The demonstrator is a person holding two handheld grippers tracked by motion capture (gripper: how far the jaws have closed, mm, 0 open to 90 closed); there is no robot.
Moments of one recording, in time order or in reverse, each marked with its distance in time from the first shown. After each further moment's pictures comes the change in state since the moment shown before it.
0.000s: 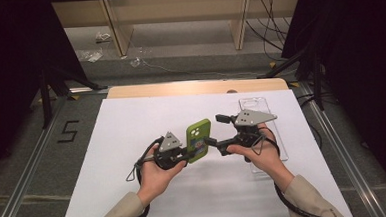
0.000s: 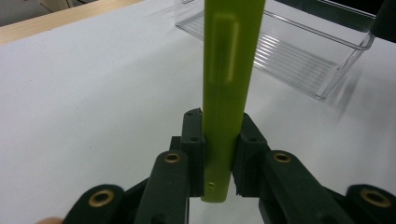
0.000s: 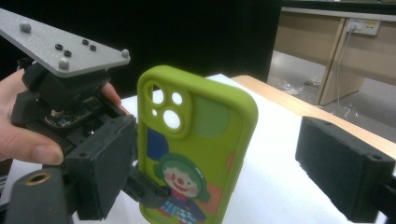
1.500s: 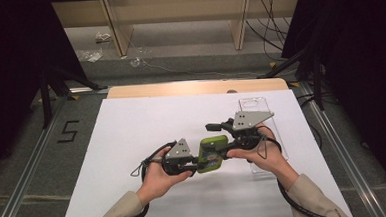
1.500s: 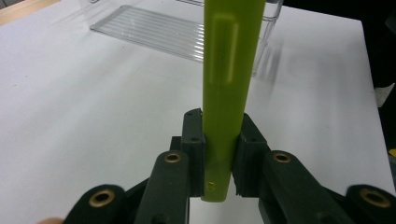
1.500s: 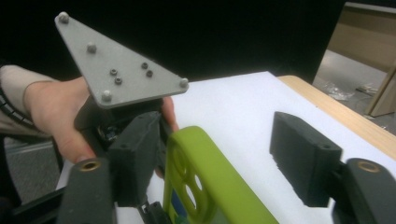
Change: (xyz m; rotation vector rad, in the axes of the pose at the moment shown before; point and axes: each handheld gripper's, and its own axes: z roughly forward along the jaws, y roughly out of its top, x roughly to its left) left arm -0.012 -0.003 0.012 0.035 -0.250 0.169; right arm 0.011 0.016 -0.004 0.059 0.191 -0.089
